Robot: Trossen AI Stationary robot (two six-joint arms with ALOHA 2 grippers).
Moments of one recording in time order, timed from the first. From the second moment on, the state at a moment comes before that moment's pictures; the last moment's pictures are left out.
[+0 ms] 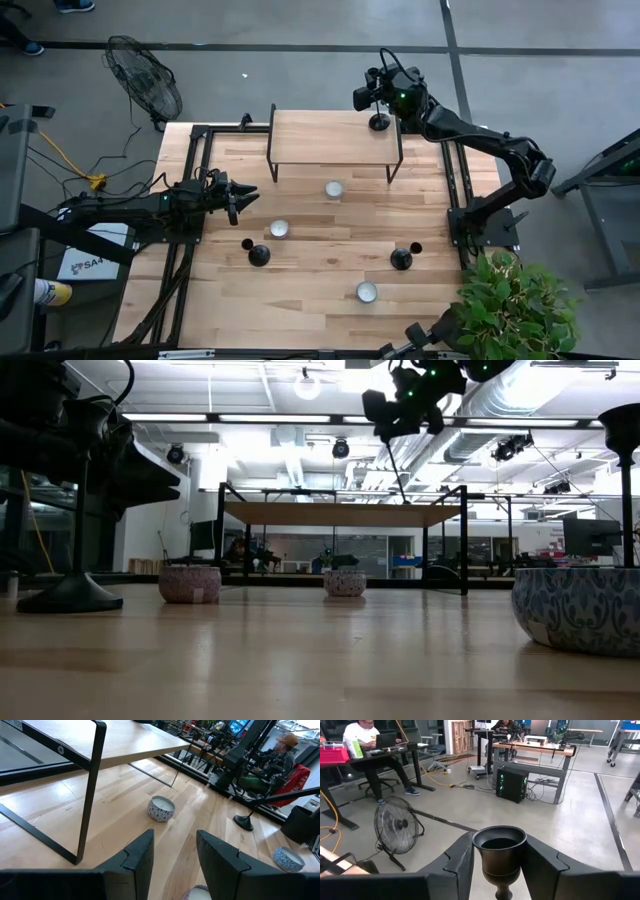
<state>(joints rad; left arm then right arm) 0.12 0.23 0.01 0.07 -0.20 -0.42 -0.61 1.49 1.26 0.05 0.49 0.10</state>
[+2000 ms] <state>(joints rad) 0.12 0.23 0.01 0.07 -0.19 -0.42 -0.60 1.36 1.26 -0.13 0.55 0.02</state>
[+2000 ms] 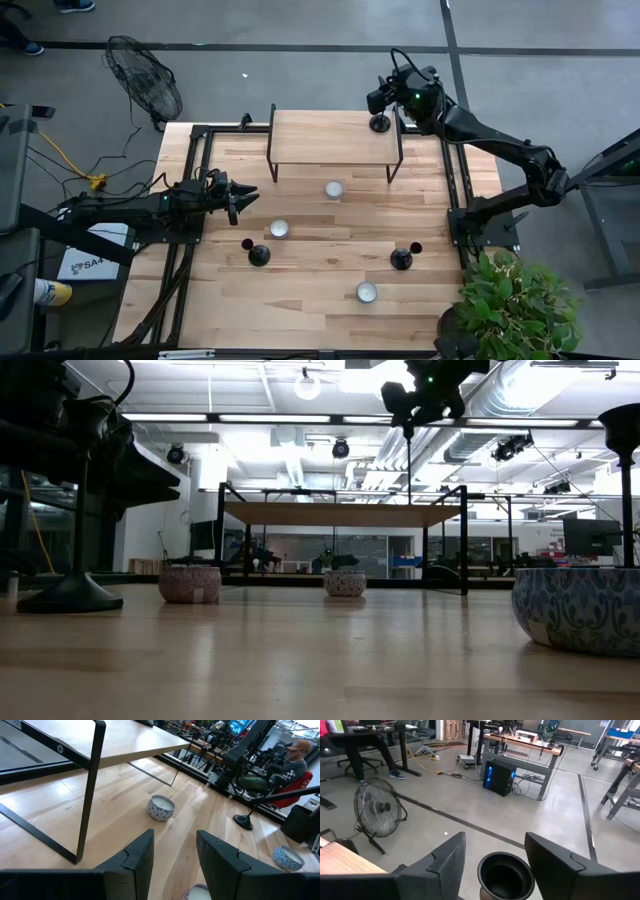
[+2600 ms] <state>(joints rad) 0.12 0.23 0.01 0.05 -0.19 -0.42 -0.60 1.29 1.26 -0.20 0.54 0.01</state>
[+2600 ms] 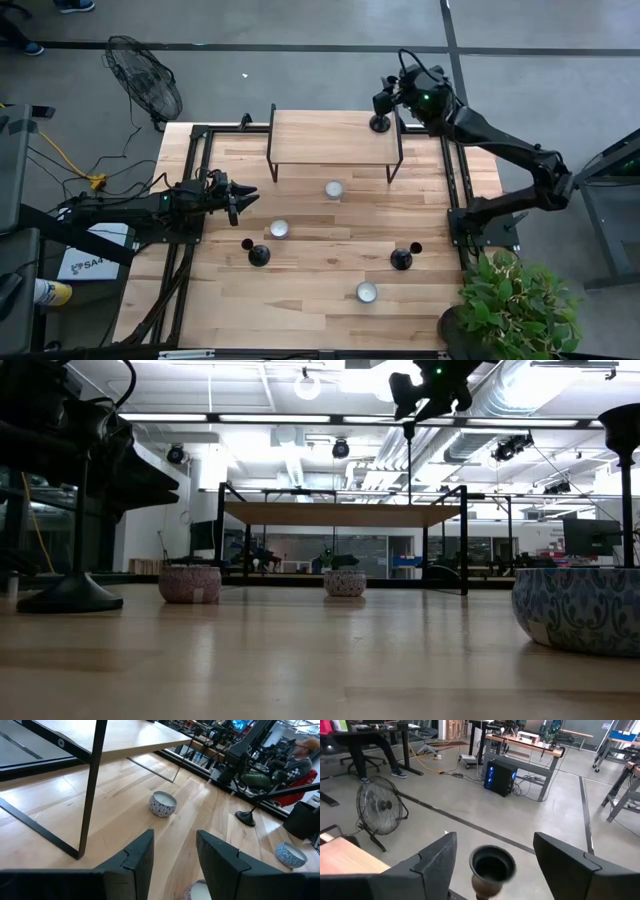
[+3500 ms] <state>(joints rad) 0.12 0.23 0.01 0.05 -0.19 -0.42 -0.39 1.07 1.26 -0.51 0.55 0.08</state>
